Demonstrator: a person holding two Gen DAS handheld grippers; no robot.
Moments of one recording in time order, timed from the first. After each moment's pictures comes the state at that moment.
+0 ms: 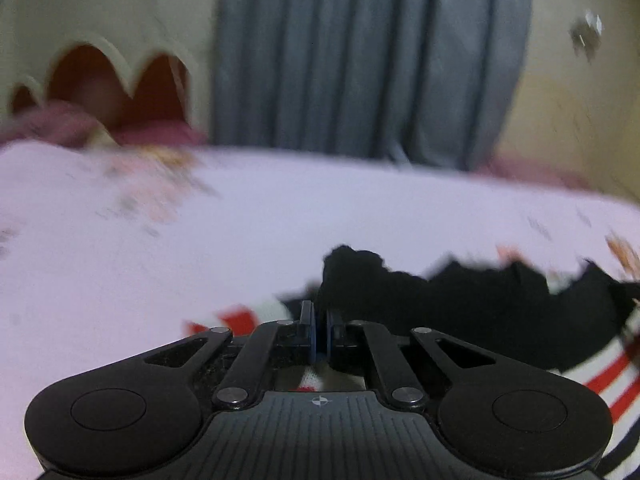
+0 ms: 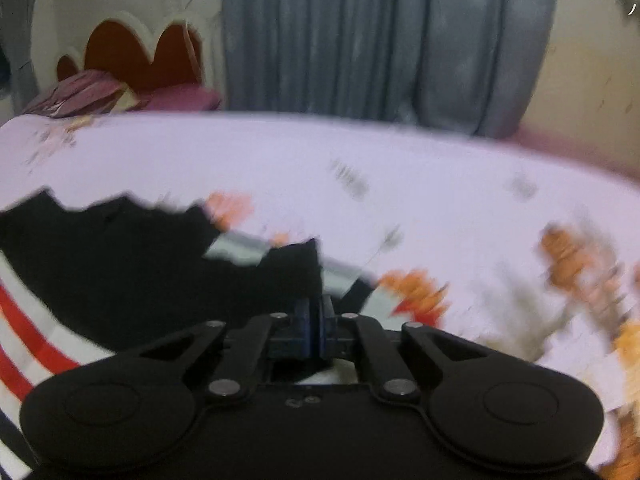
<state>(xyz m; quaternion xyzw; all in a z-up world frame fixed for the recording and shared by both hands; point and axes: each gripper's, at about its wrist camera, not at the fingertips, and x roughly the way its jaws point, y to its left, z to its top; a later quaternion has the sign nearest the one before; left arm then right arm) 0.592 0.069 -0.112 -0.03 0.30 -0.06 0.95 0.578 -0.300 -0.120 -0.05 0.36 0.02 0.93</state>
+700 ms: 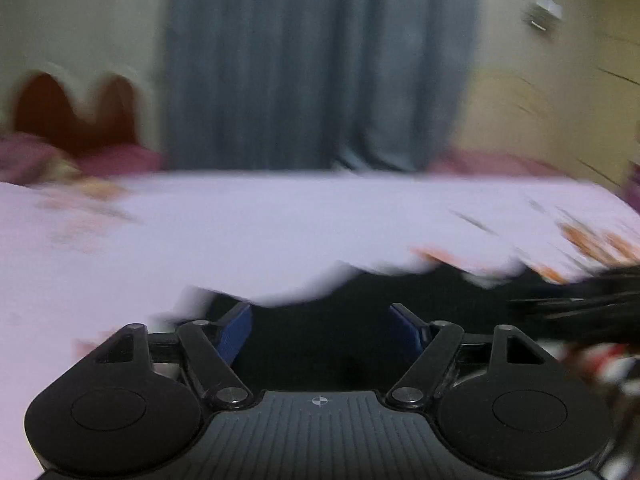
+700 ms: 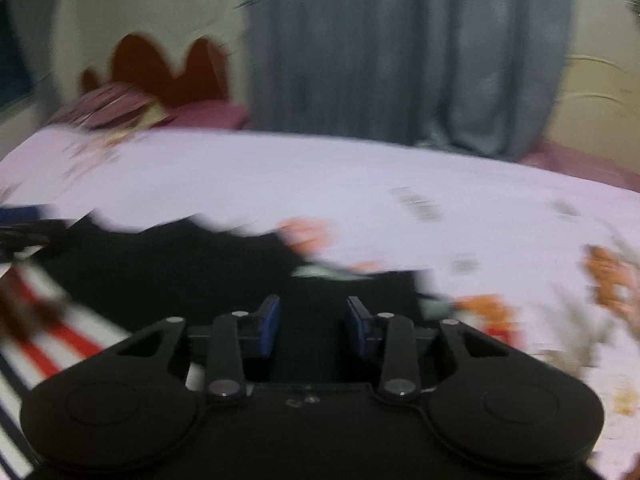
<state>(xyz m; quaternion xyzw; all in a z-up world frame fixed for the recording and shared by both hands) 0.592 -0.031 -0.108 0.00 0.32 -0.15 0.94 0.590 -0.231 -0.130 -0.04 0.36 0.08 0.93</state>
